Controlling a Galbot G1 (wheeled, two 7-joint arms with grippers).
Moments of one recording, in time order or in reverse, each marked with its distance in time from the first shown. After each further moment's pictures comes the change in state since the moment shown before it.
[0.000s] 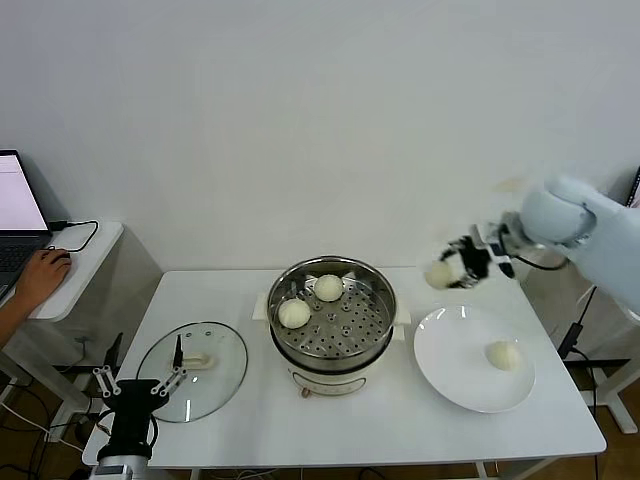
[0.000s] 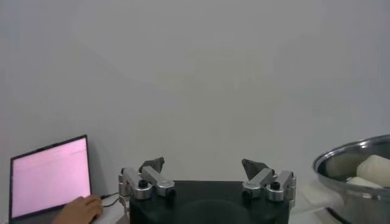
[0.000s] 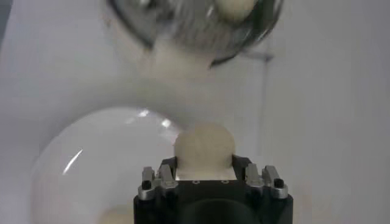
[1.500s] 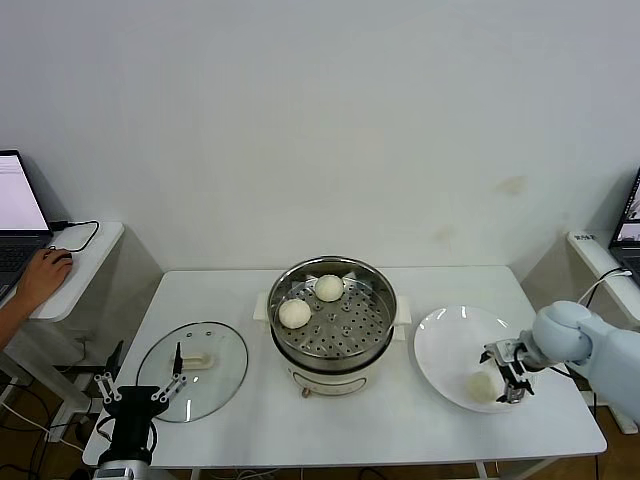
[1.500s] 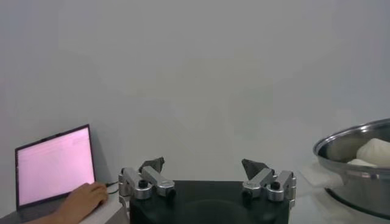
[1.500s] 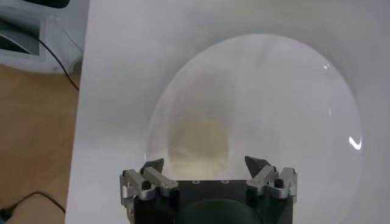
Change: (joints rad) left arm 0.012 -0.012 0.003 0.016 0.014 0.007 0.004; right arm -0.753 -0.199 0.351 -0.047 -0.342 0.007 0.006
